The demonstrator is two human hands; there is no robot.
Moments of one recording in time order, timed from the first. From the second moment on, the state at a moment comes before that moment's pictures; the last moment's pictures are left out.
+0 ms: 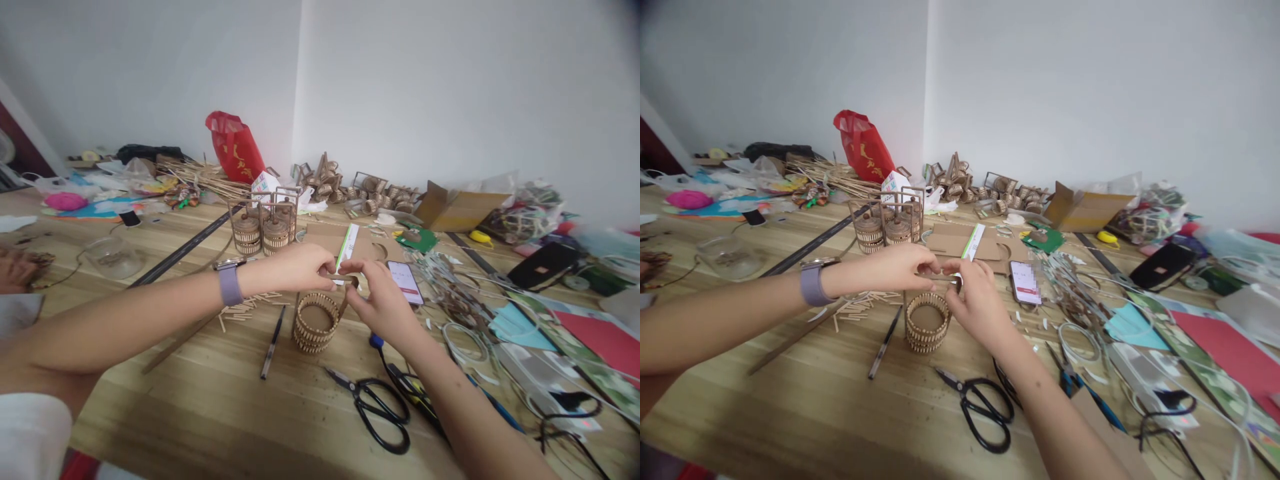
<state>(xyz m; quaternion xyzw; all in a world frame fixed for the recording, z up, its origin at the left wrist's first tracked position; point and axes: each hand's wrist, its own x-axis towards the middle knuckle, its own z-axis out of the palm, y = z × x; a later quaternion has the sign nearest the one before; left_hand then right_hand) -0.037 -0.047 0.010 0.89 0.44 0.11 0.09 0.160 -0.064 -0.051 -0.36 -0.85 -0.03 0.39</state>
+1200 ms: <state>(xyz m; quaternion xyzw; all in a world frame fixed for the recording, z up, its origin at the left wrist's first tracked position) -0.035 -0.053 0.014 0.89 0.45 0.09 0.02 0.170 -0.066 -0.067 -0.40 -0.82 -0.02 0.40</state>
